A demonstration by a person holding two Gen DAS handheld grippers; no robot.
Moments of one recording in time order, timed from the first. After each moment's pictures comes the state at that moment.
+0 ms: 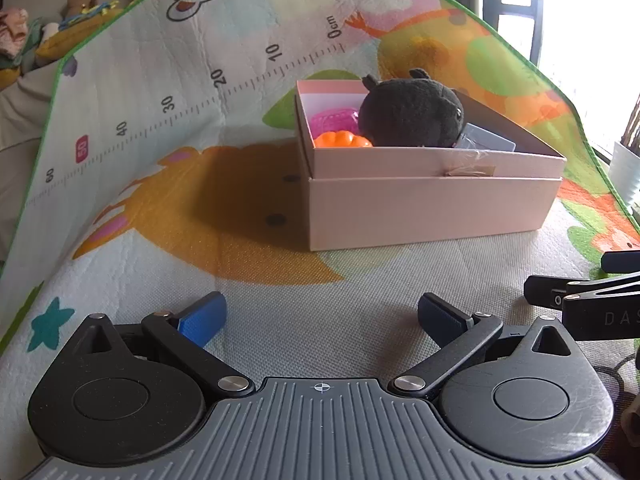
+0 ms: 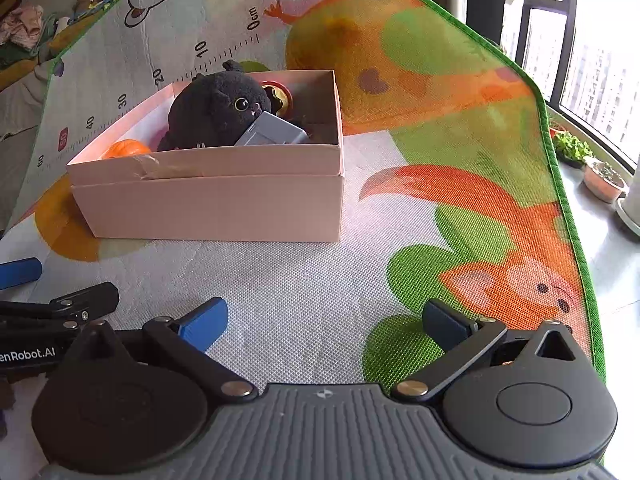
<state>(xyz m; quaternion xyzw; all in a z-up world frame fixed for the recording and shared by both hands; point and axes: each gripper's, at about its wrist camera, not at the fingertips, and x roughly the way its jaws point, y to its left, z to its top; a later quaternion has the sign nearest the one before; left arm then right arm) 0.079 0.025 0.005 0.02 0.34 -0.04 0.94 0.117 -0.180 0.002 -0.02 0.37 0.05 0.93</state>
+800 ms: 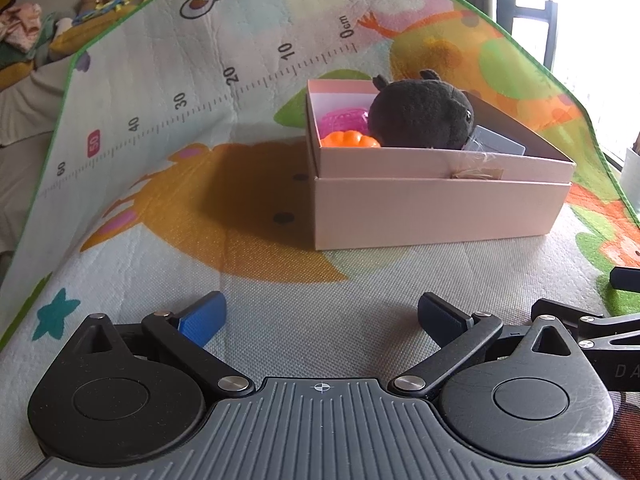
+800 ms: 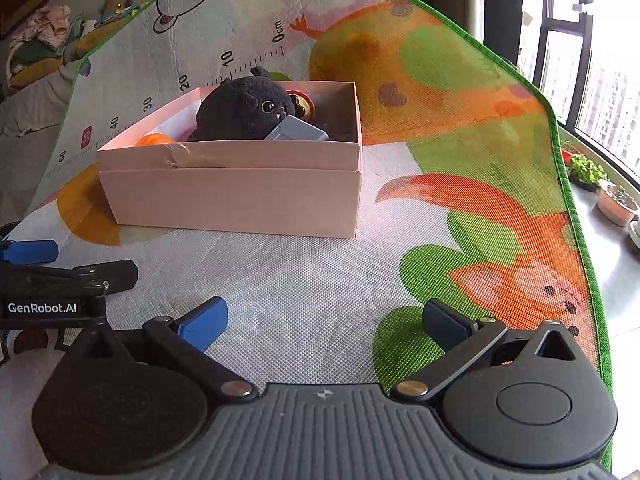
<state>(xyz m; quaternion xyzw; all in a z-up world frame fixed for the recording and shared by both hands) 0.079 0.020 0.006 0.01 0.34 -0.02 0.94 0.096 -0.170 -0.006 -0.03 0.34 0.09 0.94</state>
